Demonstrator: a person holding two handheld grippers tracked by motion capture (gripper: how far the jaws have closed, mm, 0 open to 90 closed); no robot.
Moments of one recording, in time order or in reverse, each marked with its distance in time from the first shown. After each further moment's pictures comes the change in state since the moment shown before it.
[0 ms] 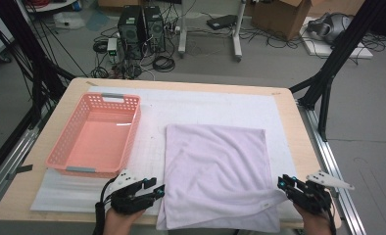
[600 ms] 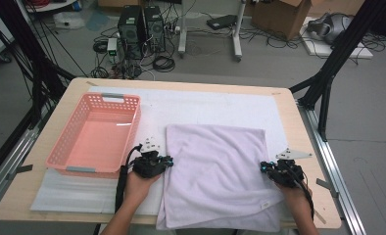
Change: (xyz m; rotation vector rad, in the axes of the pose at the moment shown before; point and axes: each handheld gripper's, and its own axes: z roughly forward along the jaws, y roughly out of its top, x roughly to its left) left arm 0.037 0.047 0.078 0.130 0.140 0.040; right arm -0.007 0.026 0.078 0.149 0.016 -0.192
